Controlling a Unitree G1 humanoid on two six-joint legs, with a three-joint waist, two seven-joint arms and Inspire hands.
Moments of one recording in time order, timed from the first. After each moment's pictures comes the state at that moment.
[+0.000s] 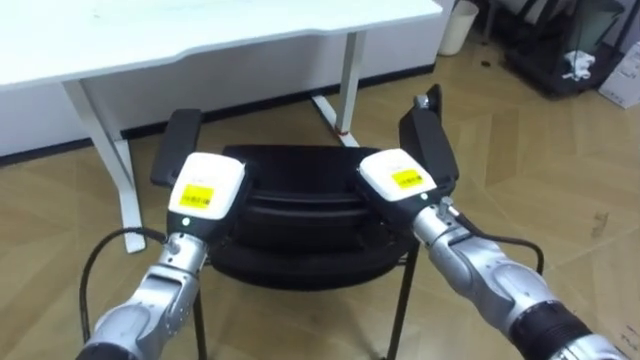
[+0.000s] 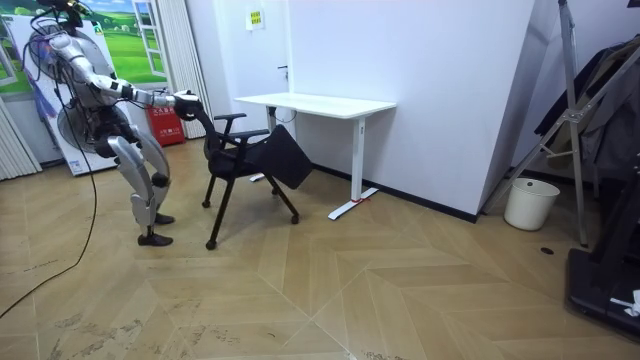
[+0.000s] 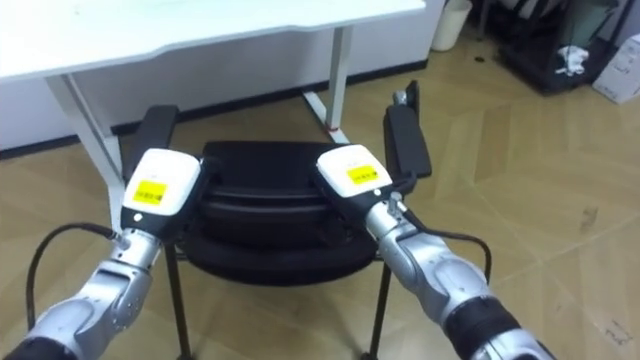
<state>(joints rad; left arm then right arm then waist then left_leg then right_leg) -0.24 0.34 -0.33 0.76 1.13 -0.21 0.71 -0.38 -0.33 0.48 0.70 -0.99 -0.25 -0.23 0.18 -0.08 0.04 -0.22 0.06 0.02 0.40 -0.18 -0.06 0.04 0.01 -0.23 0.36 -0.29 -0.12</state>
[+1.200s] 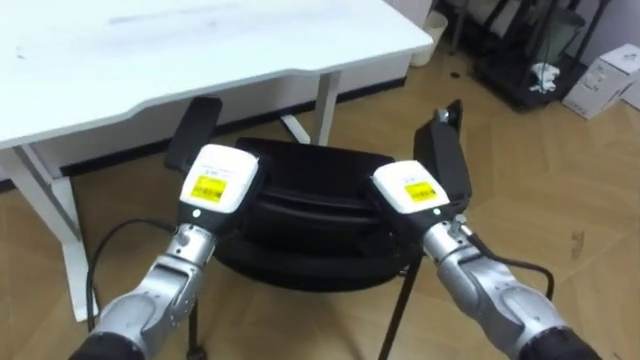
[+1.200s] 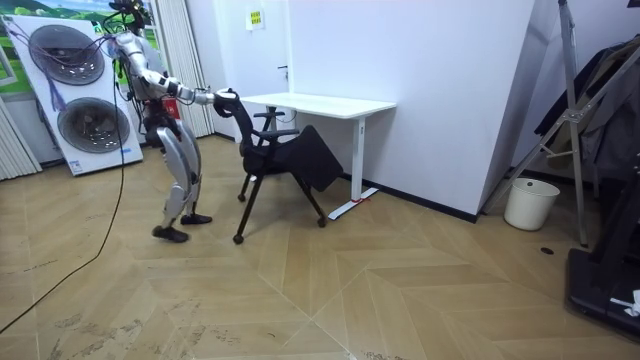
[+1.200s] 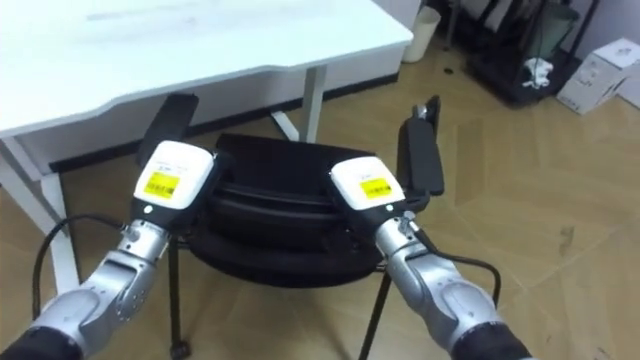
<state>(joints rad) -0.28 0.36 -0.35 0.78 1.15 -0.23 0.72 -0.29 -0.33 0.48 0.61 -0.97 -0.19 -0.26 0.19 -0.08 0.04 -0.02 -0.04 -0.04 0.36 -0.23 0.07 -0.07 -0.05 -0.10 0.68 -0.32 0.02</state>
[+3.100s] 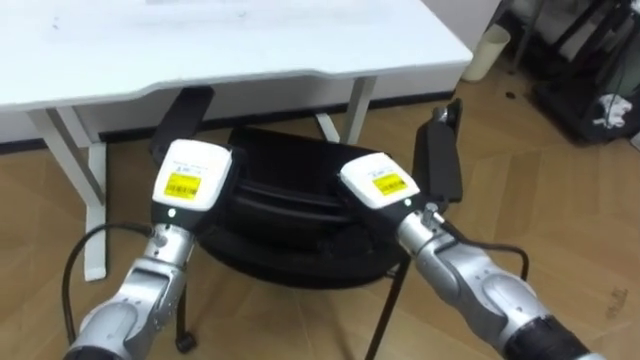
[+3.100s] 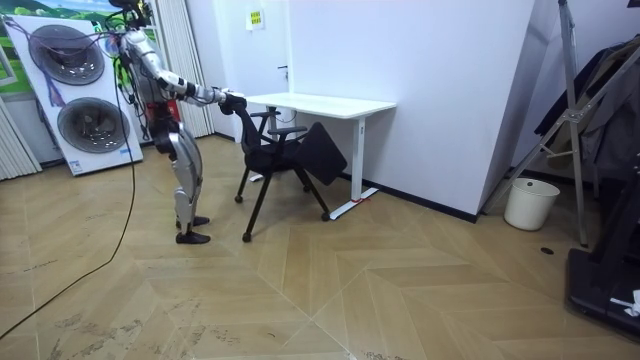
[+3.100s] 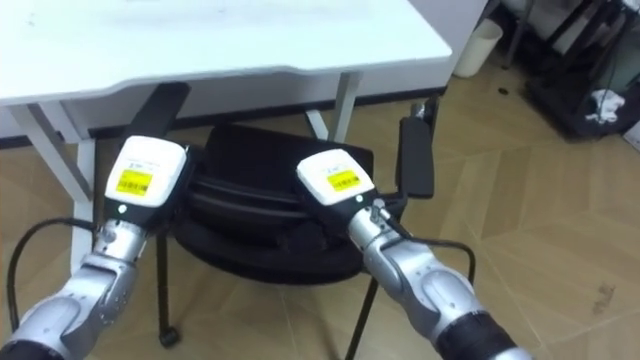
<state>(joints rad) -0.19 0.37 -0.24 0.65 1.20 -0.19 0.70 -0.32 -0.31 0.53 0.53 -0.99 -0.19 -0.15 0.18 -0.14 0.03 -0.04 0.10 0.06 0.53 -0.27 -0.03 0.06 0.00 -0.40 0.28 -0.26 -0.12</state>
